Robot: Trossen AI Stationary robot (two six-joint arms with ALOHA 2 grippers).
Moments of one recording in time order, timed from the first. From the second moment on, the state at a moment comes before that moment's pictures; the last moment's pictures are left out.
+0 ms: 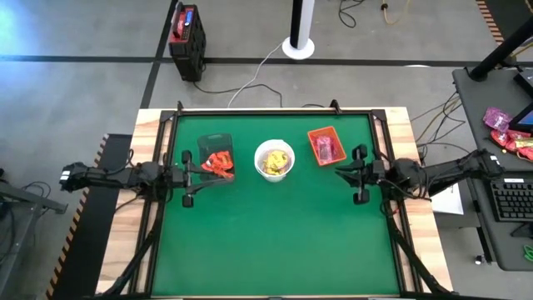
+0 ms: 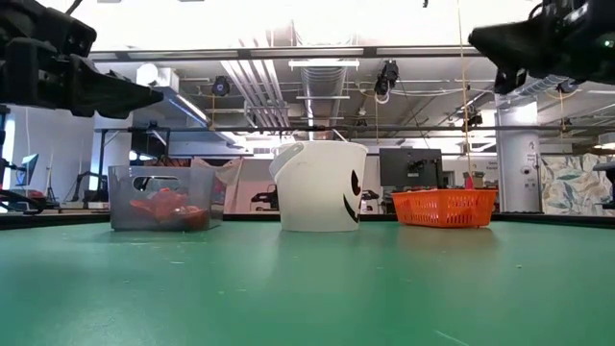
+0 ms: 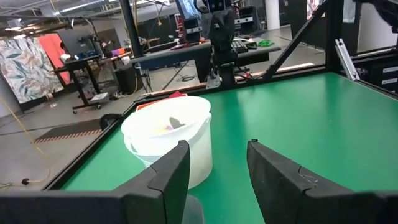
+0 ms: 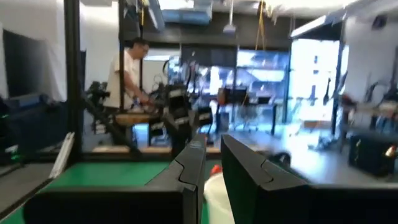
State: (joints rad) left arm -0.08 0.12 0.02 0.06 -0.17 0.19; right arm 0.09 0.43 0.01 0.71 0.15 -0.09
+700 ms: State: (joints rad) left arm -0.08 0.13 0.02 0.06 -0.17 0.19; right arm -0.06 0.04 0.01 0.02 -0.02 -0.03
